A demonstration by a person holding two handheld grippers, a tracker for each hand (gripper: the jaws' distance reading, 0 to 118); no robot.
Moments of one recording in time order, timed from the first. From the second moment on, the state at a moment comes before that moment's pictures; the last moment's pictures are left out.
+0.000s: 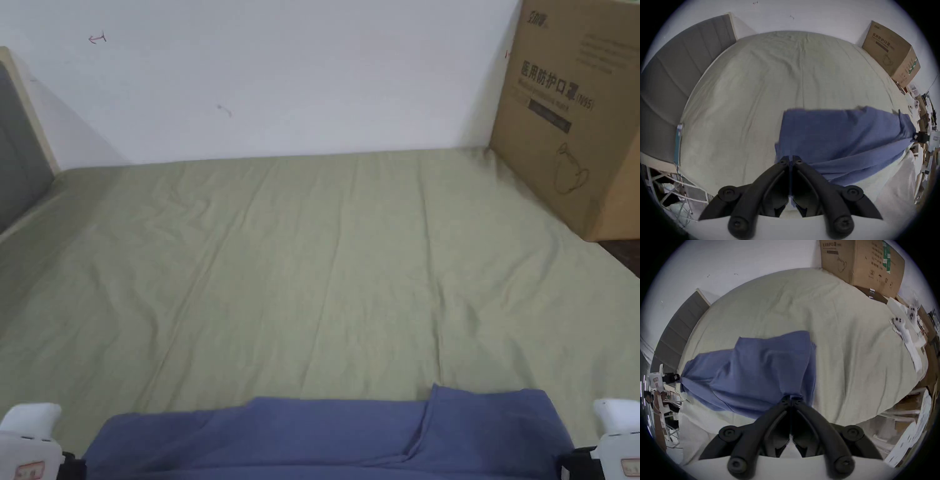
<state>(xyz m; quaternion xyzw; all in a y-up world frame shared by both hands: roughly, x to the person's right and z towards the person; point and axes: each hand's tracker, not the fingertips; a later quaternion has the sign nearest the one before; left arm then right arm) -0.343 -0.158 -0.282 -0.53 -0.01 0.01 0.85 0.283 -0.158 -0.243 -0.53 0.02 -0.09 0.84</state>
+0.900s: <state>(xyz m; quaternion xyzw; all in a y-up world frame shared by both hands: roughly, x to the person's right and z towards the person) -0.394 -0.158 -0.247 -0.45 -0.04 0.28 0.85 0.106 -0.140 -0.283 -0.44 0.10 -0.03 0.89</state>
